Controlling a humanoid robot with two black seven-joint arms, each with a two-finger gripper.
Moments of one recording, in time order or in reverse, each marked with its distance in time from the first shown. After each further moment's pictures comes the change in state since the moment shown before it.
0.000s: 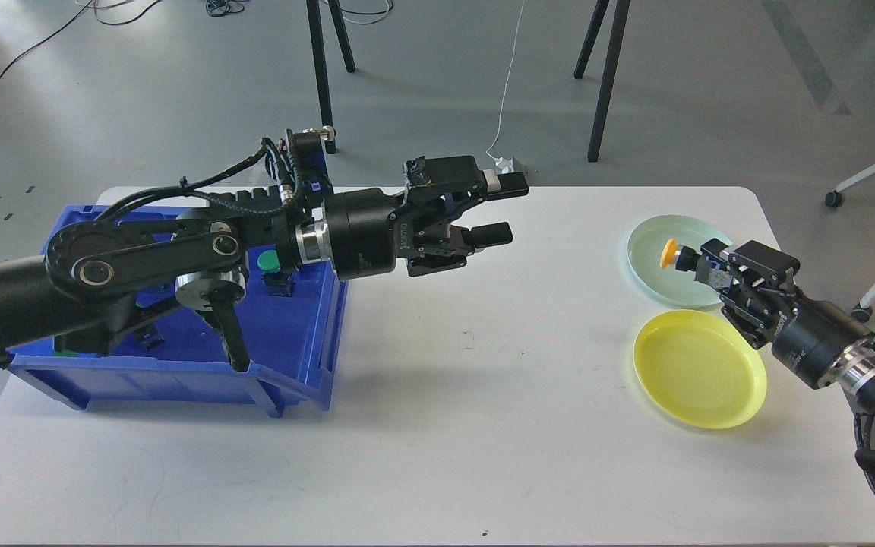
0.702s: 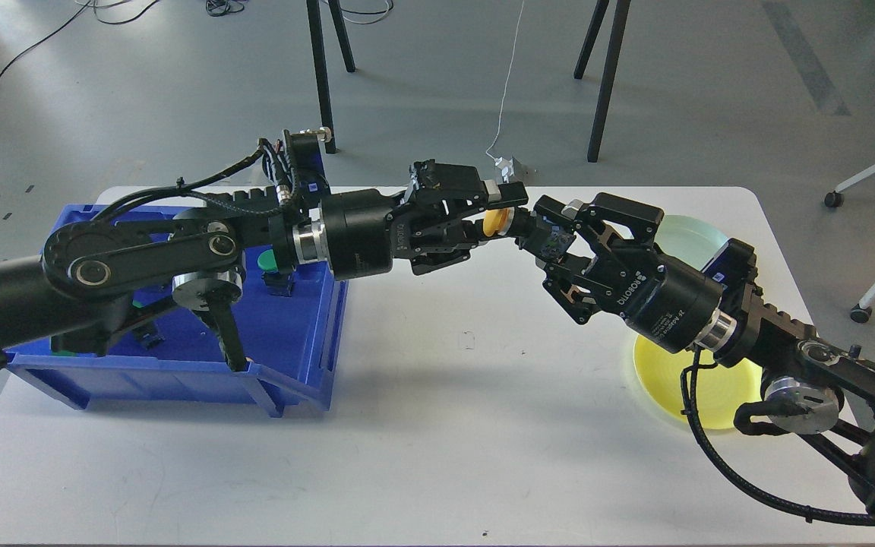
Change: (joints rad) left arm -0.003 0.006 0.003 -0.001 0.000 -0.011 -0.001; right arm 0.283 0.273 -0.067 0.070 0.308 0.590 -0.001
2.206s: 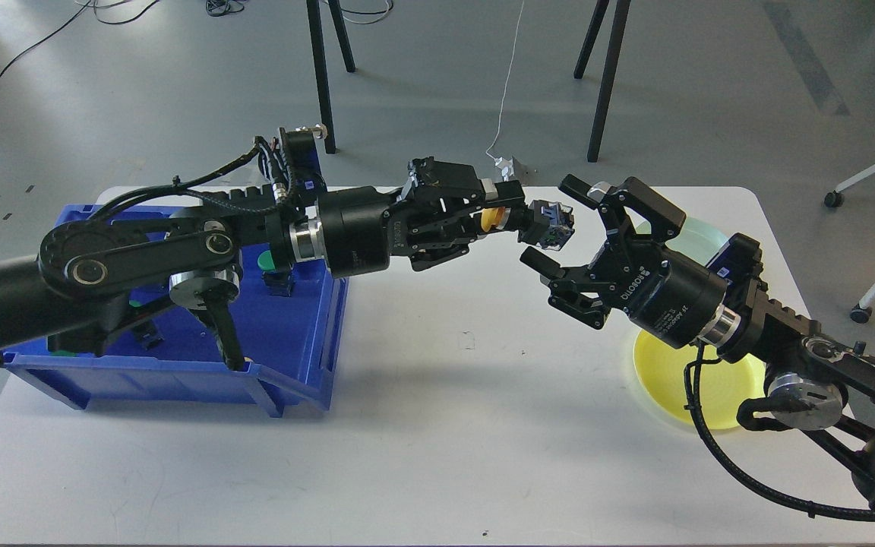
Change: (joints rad) left arm 0.003 0.008 -0.002 0.000 0.000 0.012 0.001; right arm 0.009 -0.003 0.006 0.002 -0.007 0.000 0.002
